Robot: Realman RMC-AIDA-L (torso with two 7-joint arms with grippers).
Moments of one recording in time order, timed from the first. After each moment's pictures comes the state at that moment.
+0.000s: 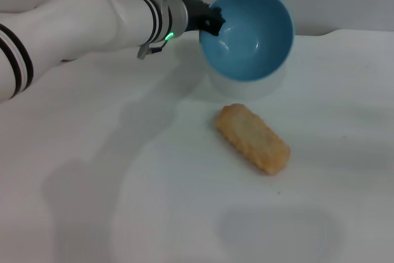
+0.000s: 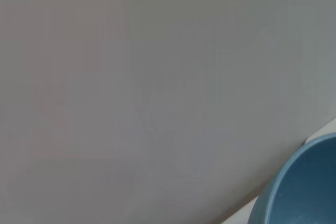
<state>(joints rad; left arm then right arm) -0.88 -2.06 1.80 0.56 1.90 0.24 -2.26 0.27 2.07 -0.76 -0.66 -1.38 -0.97 1.20</state>
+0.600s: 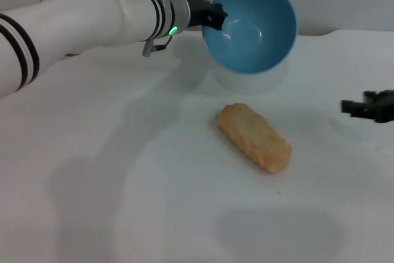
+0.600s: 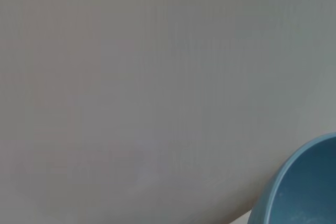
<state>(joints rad) -0.91 -2.06 1.80 0.53 1.90 0.23 -2.36 0.43 2.07 -0.95 -0.92 -2.15 -1.14 1.97</state>
